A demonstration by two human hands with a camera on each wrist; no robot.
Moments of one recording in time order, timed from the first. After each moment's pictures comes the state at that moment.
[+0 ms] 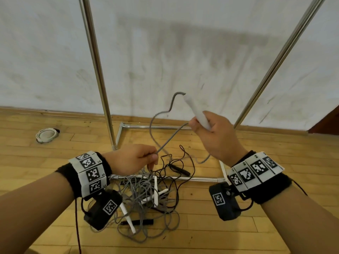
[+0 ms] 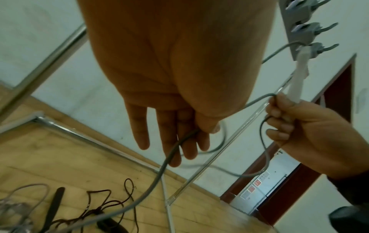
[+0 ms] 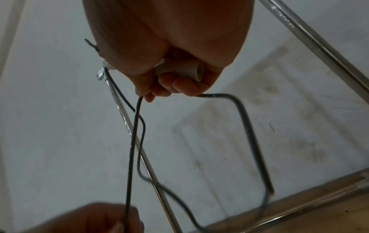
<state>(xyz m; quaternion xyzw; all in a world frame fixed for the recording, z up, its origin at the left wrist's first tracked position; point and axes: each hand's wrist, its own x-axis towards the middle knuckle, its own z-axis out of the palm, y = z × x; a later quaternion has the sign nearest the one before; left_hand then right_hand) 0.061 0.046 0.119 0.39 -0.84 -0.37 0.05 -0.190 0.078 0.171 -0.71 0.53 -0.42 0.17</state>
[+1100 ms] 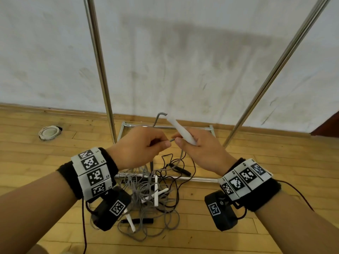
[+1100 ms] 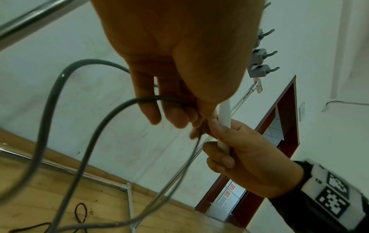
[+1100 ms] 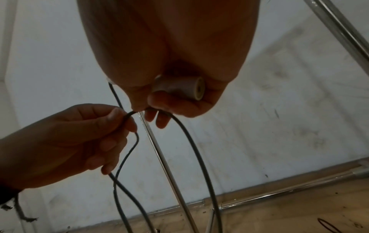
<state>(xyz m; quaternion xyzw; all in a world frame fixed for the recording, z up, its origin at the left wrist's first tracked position) 0.041 0.061 0.155 0.40 -0.84 -0.27 0.24 -0.171 0.087 0.152 -0.73 0.54 -0.32 0.28</state>
